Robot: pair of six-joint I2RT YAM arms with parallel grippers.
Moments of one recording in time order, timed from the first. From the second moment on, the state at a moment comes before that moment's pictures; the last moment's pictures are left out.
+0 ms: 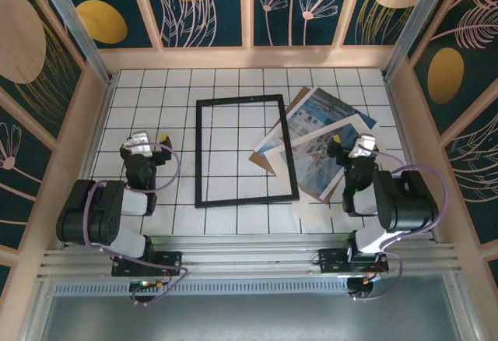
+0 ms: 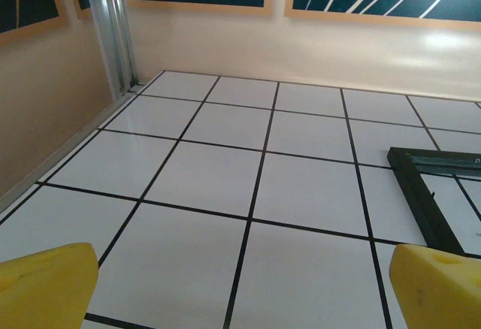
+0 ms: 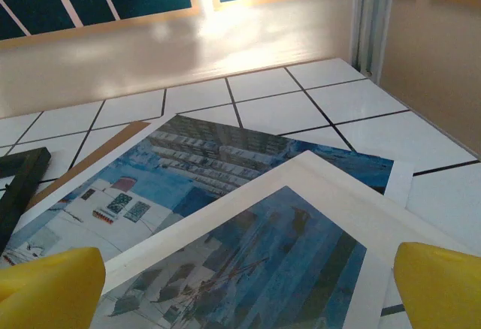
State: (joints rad) left arm -0.04 1.51 0.21 1.15 -0.19 -0.09; right arm 0.02 1.56 0.16 1.27 0.14 0.13
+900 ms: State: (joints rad) left arm -0.04 1.51 0.21 1.15 -0.19 -0.09; right arm 0.02 1.56 0.16 1.27 0.14 0.13
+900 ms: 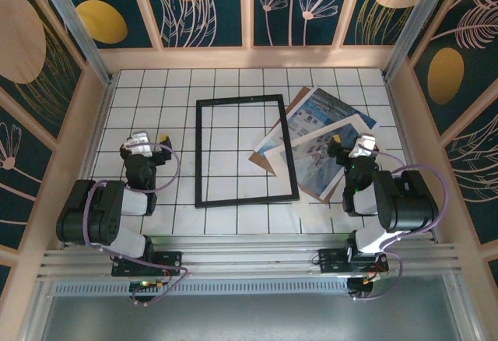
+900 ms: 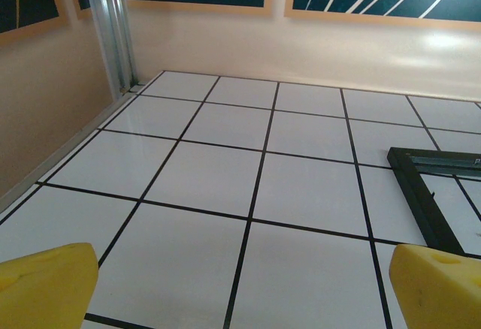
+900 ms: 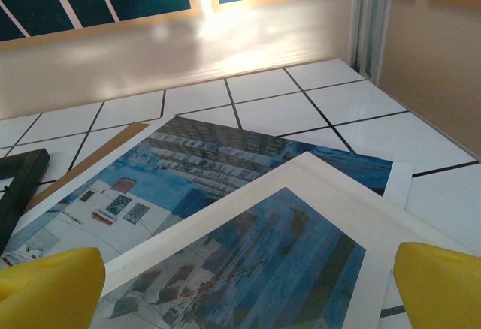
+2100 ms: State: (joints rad) left arm -0.29 1.41 0.64 -0.01 -0.06 -0.57; right arm 0.48 1.51 0.73 0.01 0.17 0.43
